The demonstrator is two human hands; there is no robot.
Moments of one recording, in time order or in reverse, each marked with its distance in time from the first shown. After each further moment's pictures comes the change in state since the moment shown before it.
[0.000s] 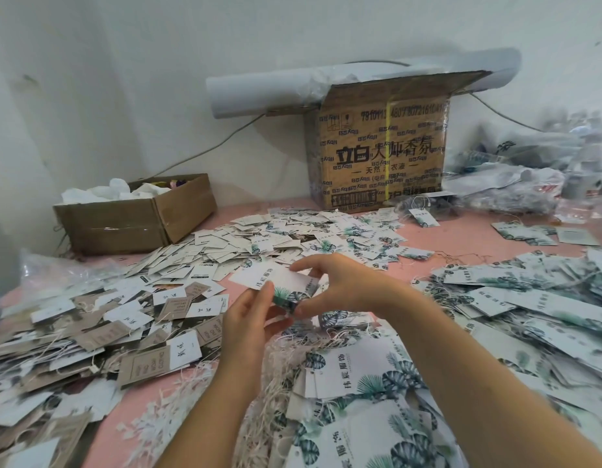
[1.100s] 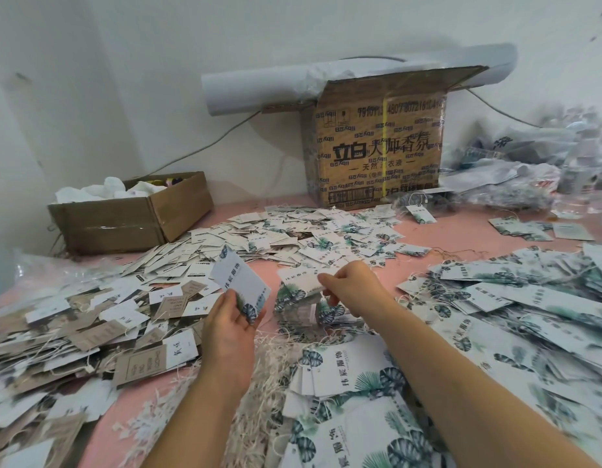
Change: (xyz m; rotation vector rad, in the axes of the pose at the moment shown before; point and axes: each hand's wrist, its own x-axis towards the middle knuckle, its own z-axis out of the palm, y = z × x) left_hand 0.013 -0.005 -0.009 -0.315 0.199 -0.132; right_hand 0.018 0.045 0.019 0.119 0.392 0.359
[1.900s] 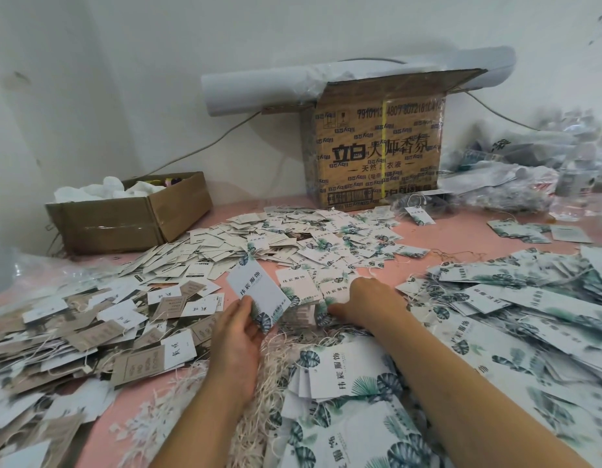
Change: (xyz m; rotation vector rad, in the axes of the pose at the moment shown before) left_hand -0.001 -0.015 -0.009 0.158 -0.049 -0.029; right_hand 0.002 0.019 -0.005 -0.736 -0.008 0.011
